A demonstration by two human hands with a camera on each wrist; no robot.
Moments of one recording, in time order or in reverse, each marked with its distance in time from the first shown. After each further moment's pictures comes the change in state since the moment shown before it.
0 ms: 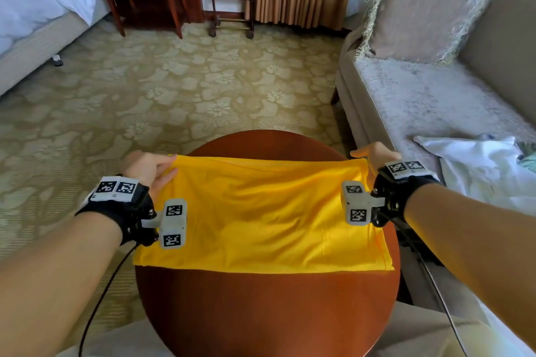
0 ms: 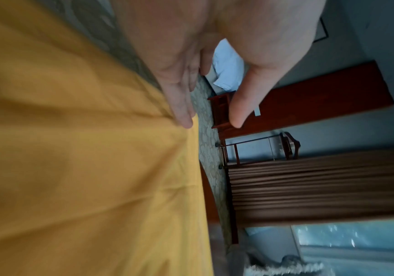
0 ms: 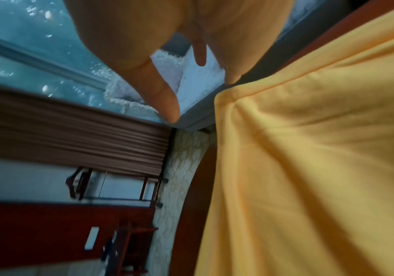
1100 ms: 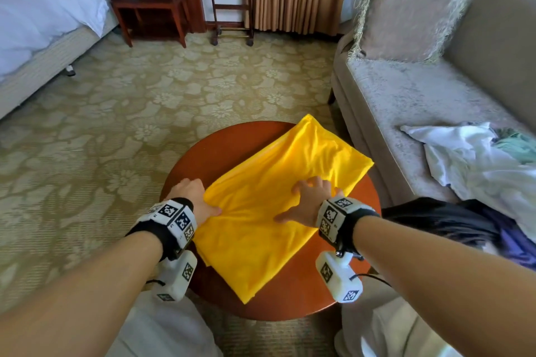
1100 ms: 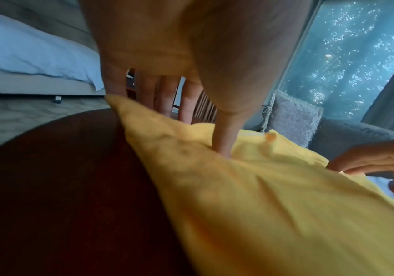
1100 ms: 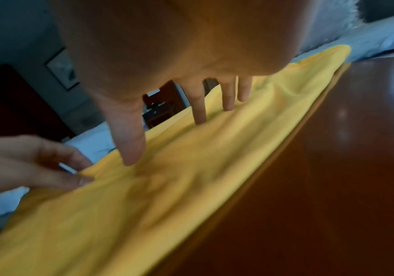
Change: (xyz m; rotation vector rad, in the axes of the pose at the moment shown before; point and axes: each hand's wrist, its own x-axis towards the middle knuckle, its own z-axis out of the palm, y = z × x) left_hand -0.115 -0.047 -0.001 1.621 -0.164 0.255; right_hand -0.151 0.088 0.063 -1.006 -0.210 -0.559
